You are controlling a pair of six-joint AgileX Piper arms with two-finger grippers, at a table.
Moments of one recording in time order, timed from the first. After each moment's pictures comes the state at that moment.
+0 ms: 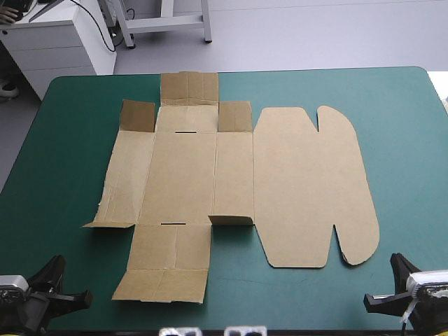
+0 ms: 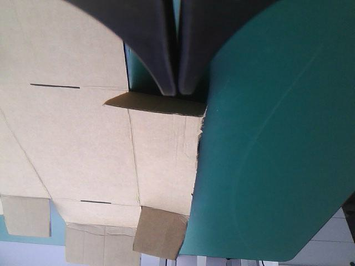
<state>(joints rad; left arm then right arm) -0.12 -0.02 -0.44 0.07 0.86 -0.15 -0.03 -0.01 -0.44 0.12 0.85 -0.08</state>
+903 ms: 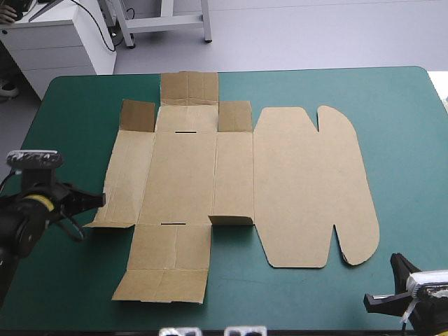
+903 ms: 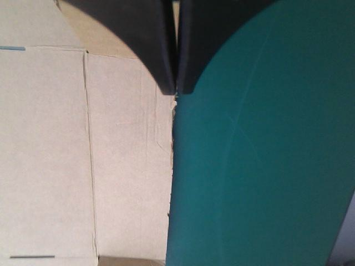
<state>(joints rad) -0.12 0.89 -0.90 0.18 0.86 -0.14 -0.03 -0.01 -0.44 0.12 0.85 -0.08</state>
